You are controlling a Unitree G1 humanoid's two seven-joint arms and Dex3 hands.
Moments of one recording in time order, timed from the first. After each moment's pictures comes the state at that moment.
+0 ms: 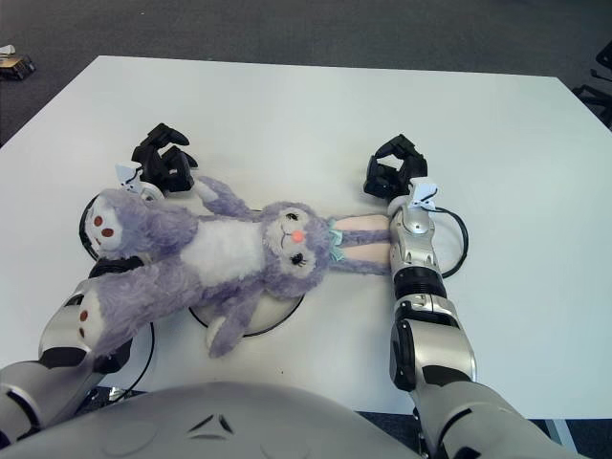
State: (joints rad) left arm -0.54 0.12 0.18 0.85 -0.12 -0.35 -0.08; right arm -0.46 -0.19 -0.20 0.77 0.09 -0.32 -0.03
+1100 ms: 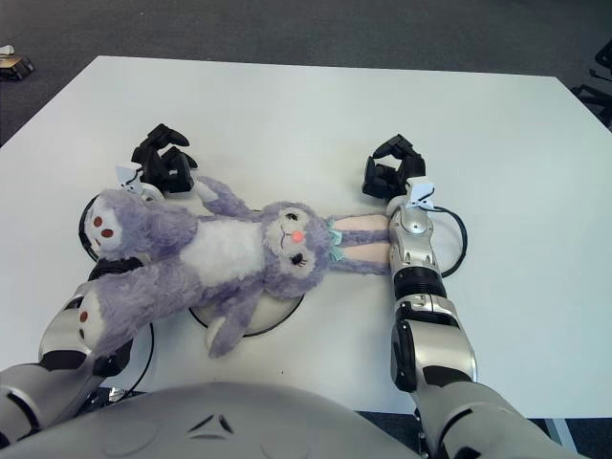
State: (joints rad) left arm -0.52 0.12 0.17 0.81 -0.11 -0.32 -0.07; right arm -0.46 -0.20 -0.18 0.77 0.07 -0.33 -0.03
